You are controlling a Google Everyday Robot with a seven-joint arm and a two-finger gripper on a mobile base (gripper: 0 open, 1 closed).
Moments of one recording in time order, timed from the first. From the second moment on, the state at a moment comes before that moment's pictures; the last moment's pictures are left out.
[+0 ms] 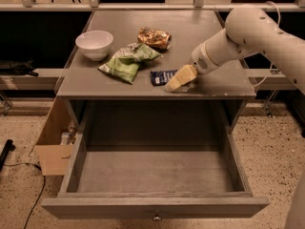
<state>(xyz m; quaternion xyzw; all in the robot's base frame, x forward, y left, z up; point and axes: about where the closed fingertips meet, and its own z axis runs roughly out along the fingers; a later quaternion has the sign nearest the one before) 0.690 -0.095 0.803 -0.45 0.82 0.16 0.31</state>
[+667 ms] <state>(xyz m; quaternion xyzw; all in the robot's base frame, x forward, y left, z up) 0.704 -0.089 0.833 -0.47 0.81 0.14 0.32</state>
